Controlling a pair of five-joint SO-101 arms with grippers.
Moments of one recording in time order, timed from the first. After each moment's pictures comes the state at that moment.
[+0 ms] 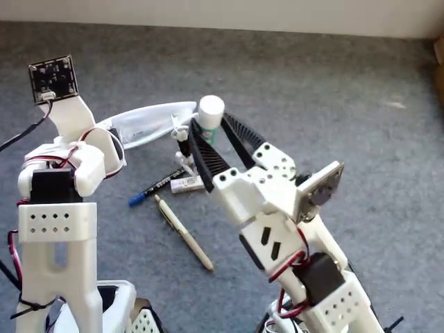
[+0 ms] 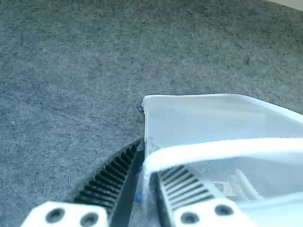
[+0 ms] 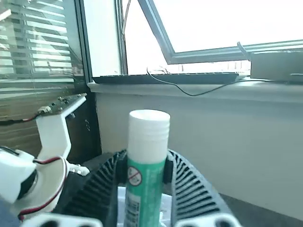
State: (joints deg) left arm -9.1 -38.5 28.0 66.8 18.5; right arm -40.6 -71.6 55.0 8.6 -2.6
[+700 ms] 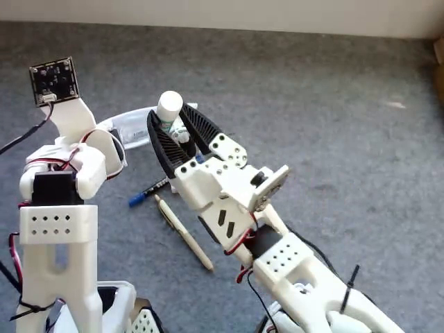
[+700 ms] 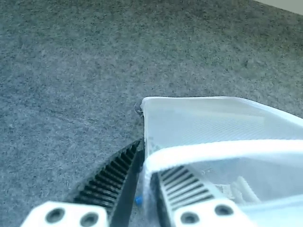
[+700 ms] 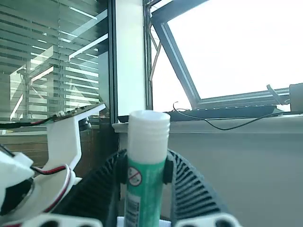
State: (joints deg) left arm -8.9 -38.5 29.8 64.3 18.5; right arm -44.7 -40.8 65.9 -46.7 -2.9
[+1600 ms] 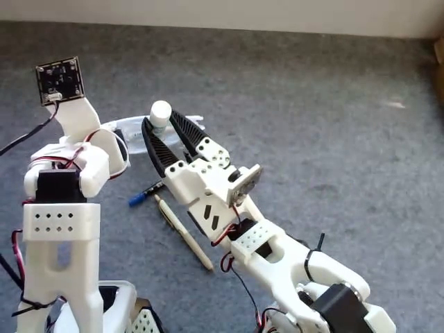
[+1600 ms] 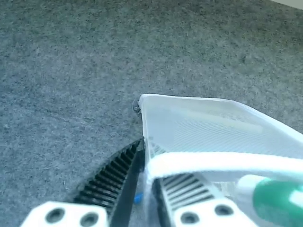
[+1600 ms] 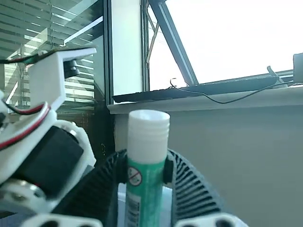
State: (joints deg) left arm -8.8 -38.5 29.9 64.3 18.5; right arm -44.7 -17.6 66.0 -67.7 -1.7
